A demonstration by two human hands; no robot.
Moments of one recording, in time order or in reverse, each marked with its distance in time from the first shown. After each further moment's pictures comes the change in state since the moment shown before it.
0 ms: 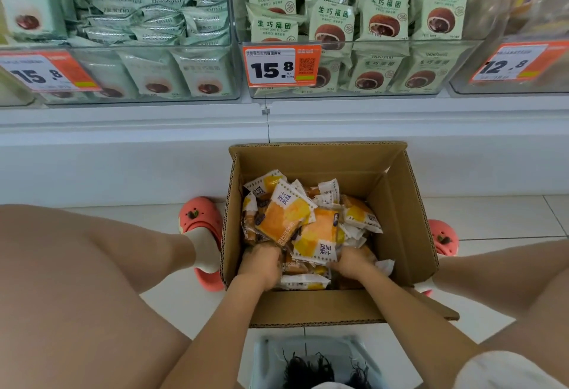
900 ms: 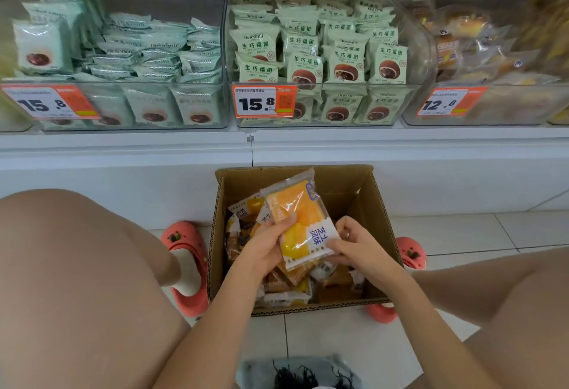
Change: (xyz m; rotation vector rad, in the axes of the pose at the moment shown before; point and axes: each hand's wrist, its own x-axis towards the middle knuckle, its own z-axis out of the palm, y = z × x) left_hand -0.003 0.059 -0.063 -1.857 -0.244 0.021; right_hand -0.125 -0.015 -0.079 1.007 0.155 -0.430
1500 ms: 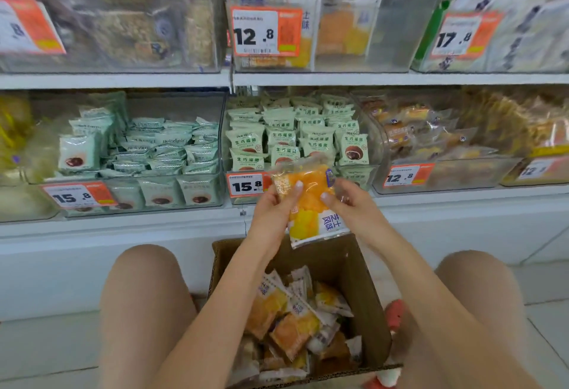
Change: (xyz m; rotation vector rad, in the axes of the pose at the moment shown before) left_hand -0.042 0.115 0.128 0.385 -0.026 0.643; right_hand -0.006 -0.175 -0.024 -0.237 0.198 -0.499
